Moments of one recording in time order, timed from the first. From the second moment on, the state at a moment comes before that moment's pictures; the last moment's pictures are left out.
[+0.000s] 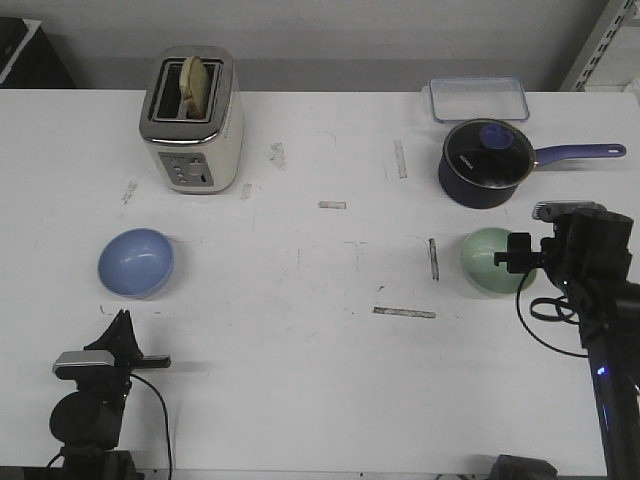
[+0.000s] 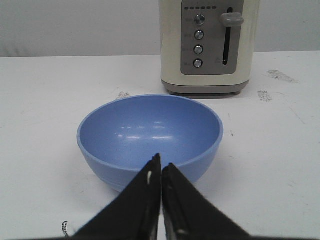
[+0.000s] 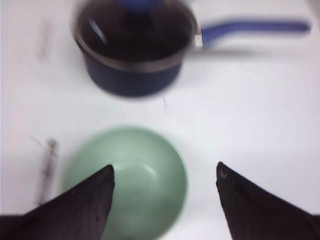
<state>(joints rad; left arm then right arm) 0.03 0.01 0.03 0.04 -0.05 0.04 -0.14 1.20 1.18 -0.74 0.02 -0.11</state>
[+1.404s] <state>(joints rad) 0.03 0.01 0.03 0.04 -0.05 0.04 -0.10 1.28 1.25 -0.76 -0.29 -0.10</state>
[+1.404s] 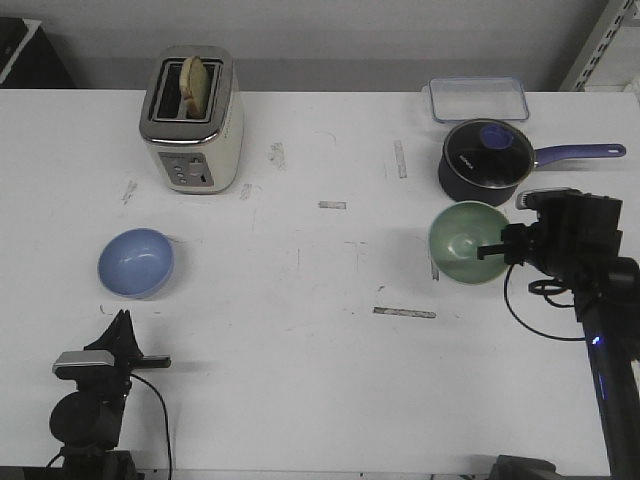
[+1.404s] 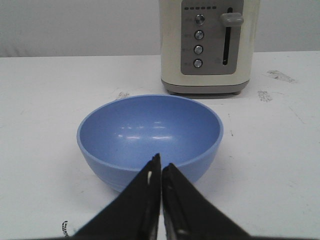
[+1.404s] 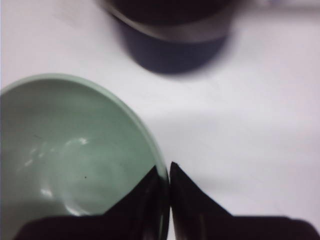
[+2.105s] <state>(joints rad) 0.03 0.01 0.03 0.04 -0.05 0.04 0.57 1.58 1.25 -0.69 -0.24 0.14</state>
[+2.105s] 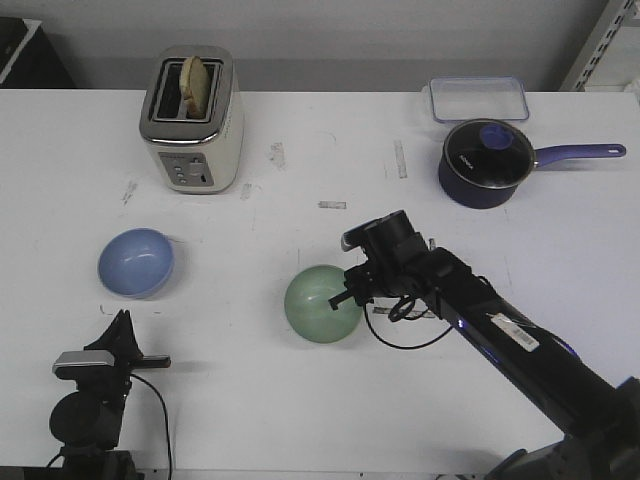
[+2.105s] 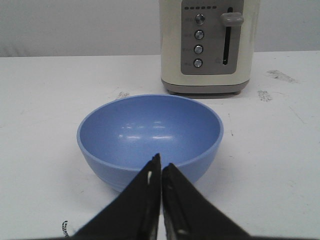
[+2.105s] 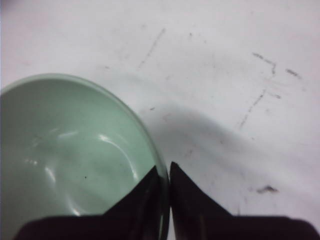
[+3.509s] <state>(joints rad) 0.03 0.01 0.03 0.04 -0.05 0.04 0.48 1.35 1.35 -0.70 -0.07 0.12</state>
